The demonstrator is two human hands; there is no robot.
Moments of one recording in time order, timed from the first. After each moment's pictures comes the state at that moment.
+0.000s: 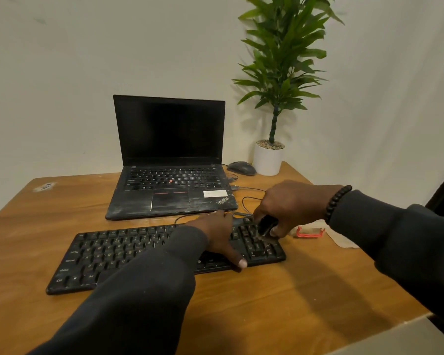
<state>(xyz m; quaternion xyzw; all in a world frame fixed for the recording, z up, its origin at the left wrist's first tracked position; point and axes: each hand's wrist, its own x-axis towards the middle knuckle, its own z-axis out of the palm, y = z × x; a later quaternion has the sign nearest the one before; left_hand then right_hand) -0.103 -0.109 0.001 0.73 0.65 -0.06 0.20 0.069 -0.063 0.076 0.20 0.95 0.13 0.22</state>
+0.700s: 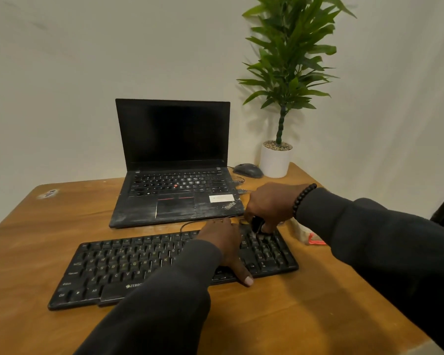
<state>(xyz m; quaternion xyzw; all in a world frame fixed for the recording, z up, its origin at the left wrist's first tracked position) -0.097 -0.102 -0.009 0.73 0.66 -0.12 0.14 0.019 -0.020 0.054 0.21 0.92 0.20 0.28</state>
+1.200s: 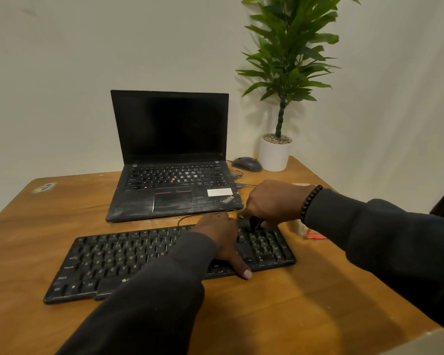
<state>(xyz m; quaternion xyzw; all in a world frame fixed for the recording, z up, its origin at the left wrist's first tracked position) -0.099 -0.102 -0.005 0.73 0.66 -0.12 0.14 0.029 -0.027 0.047 0.16 0.93 0.24 0.24</state>
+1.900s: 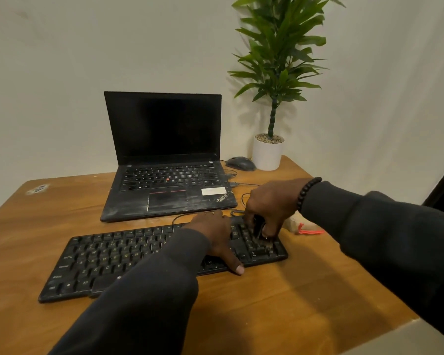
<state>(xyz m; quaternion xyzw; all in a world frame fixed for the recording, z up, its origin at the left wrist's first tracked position) -0.099 -0.103 -0.006 0.73 0.66 -0.13 0.14 0.039 -0.034 0.060 0.23 0.92 0.06 0.31</state>
